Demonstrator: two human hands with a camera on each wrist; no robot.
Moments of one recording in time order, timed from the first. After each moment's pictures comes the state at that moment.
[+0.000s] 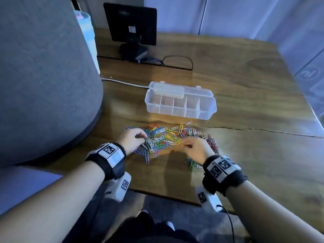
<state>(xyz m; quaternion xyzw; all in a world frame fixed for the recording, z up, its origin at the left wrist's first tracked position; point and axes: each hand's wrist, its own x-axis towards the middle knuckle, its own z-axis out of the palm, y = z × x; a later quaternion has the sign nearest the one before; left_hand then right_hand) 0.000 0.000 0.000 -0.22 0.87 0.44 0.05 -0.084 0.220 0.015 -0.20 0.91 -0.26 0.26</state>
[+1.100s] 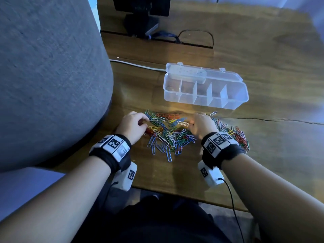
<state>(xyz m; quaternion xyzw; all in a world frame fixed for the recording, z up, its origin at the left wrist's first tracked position) -0.006 -0.066 -0.029 -0.23 0.91 0.33 0.00 -0.123 0.131 -0.025 -0.22 0.95 -0.11 0.18</state>
